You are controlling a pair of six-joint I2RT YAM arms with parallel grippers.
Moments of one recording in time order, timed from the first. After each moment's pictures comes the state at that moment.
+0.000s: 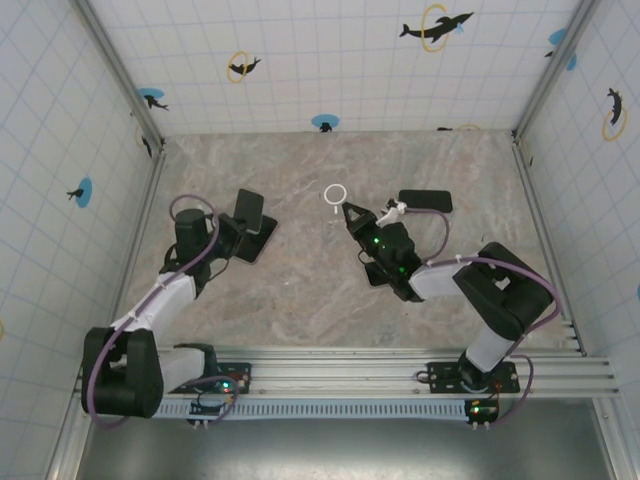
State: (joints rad) left arm -0.06 1.18 0.51 0.16 0.44 -1.07; right arm 0.76 1.68 0.59 1.06 0.18 1.28
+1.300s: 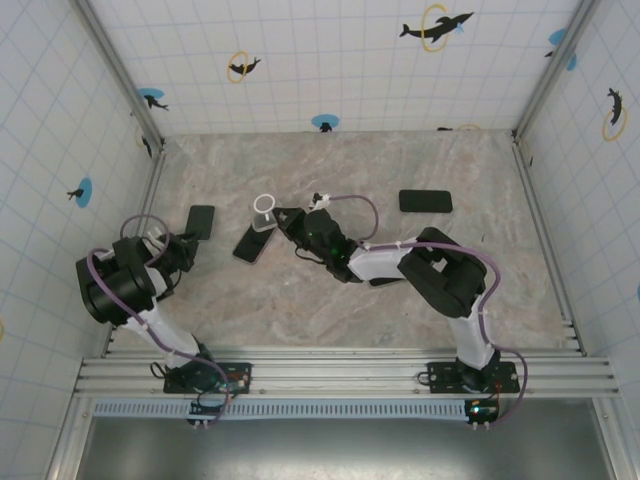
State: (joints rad) left arm 0.53 1.80 0.46 0.81 0.97 -1.11; right arm 0.97 2.04 1.15 0.71 0.15 1.39
